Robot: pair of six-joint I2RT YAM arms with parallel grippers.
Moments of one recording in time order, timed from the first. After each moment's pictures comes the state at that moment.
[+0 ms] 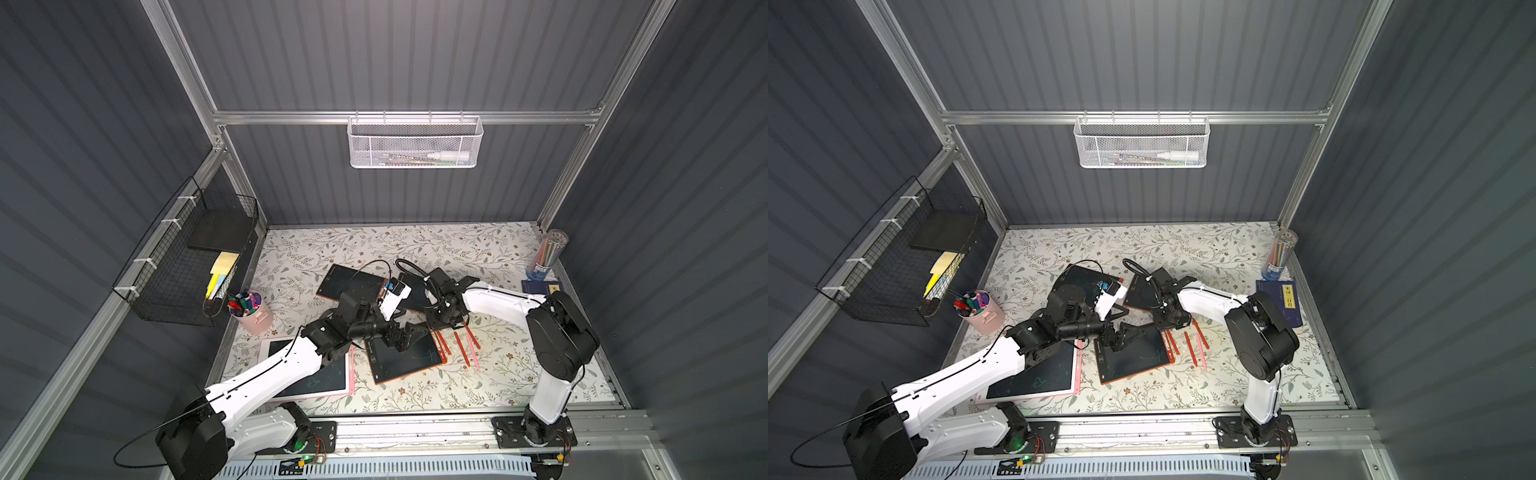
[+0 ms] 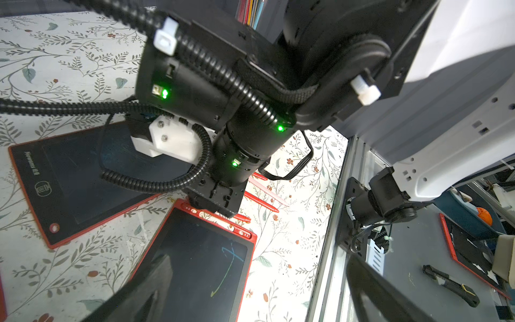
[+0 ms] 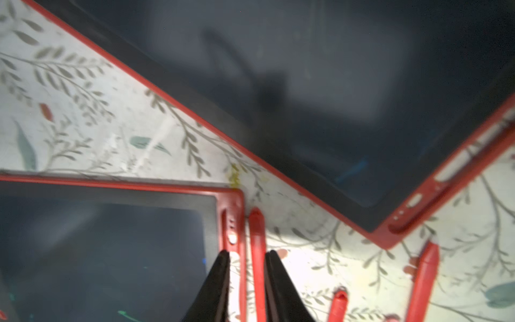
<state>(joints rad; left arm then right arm) -0.80 1.15 0.78 -0.10 0.44 -0.22 0.64 1.81 1.17 -0.70 -0.04 0.36</state>
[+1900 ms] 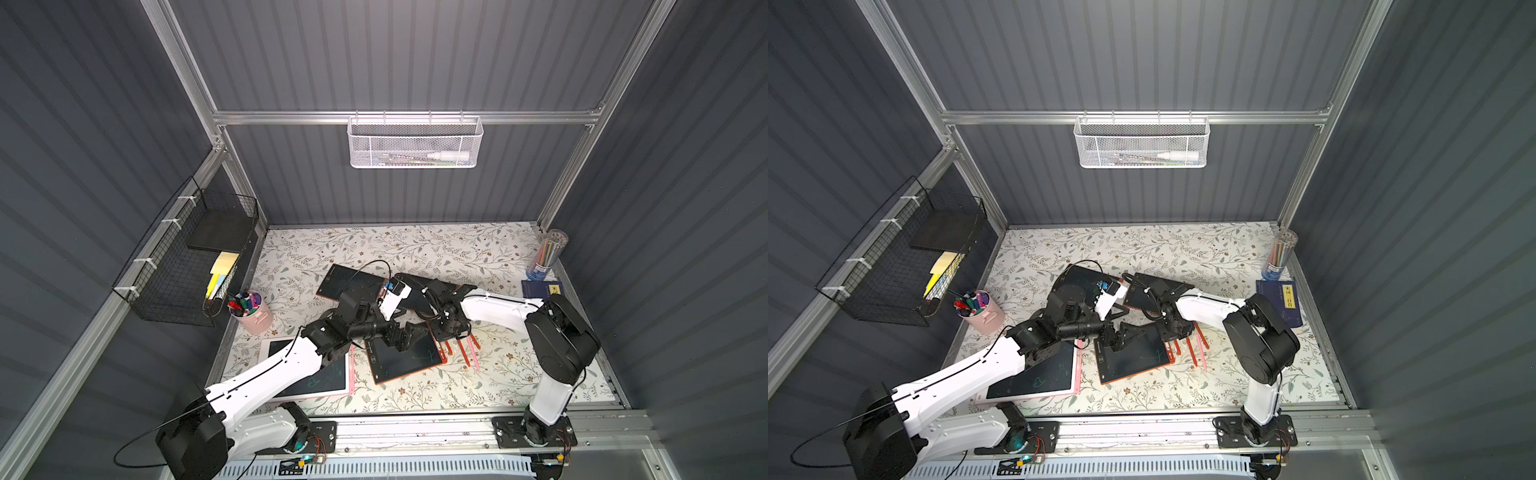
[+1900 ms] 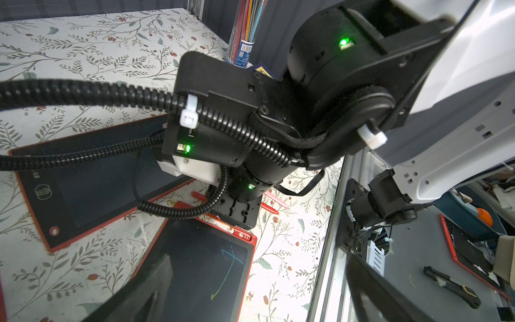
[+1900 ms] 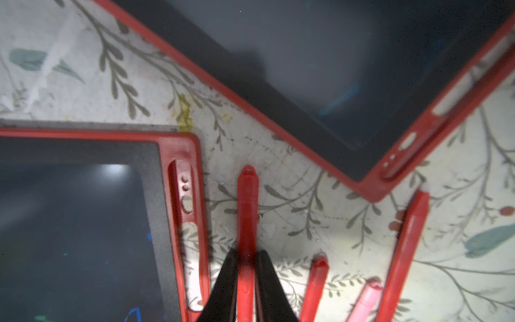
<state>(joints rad) -0.80 1.15 0.77 -0.09 0.44 -0.22 0.69 1.81 1.11 -0.75 0.08 0.35</state>
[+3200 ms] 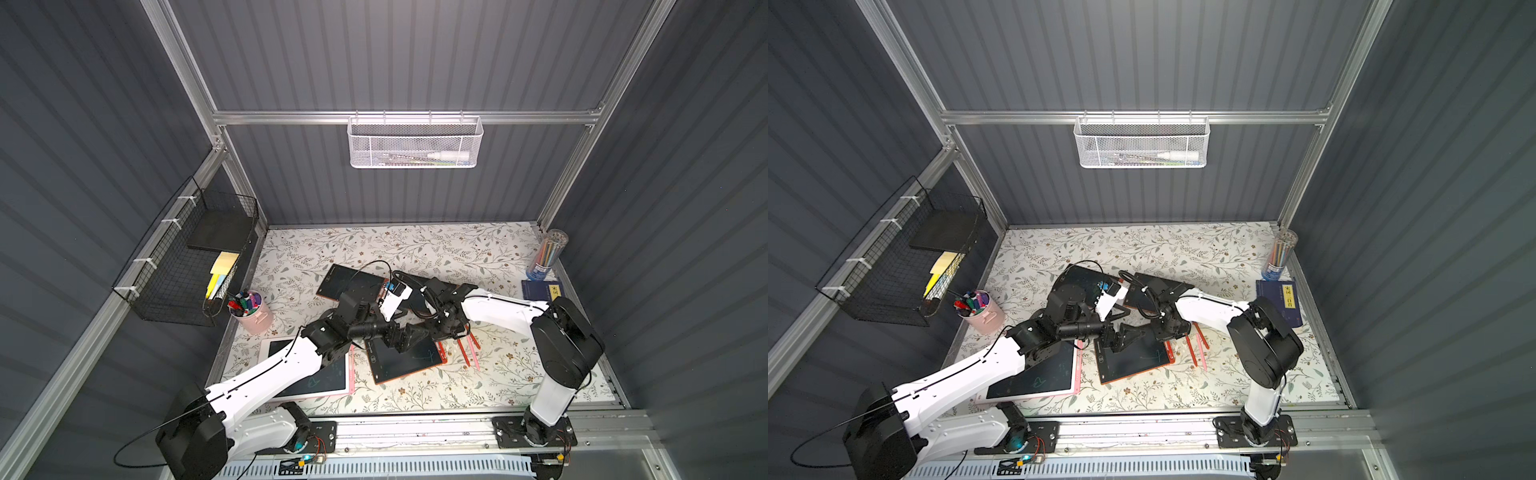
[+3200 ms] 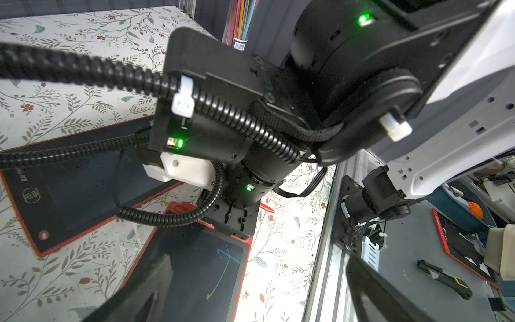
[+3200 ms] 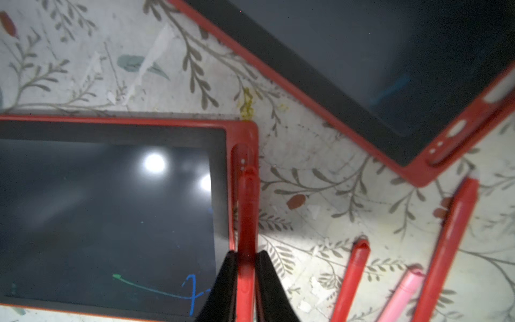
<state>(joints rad) -0.80 1.15 0.77 -0.09 0.47 -0.21 0.71 1.78 1.13 -0.75 -0.02 0.41</state>
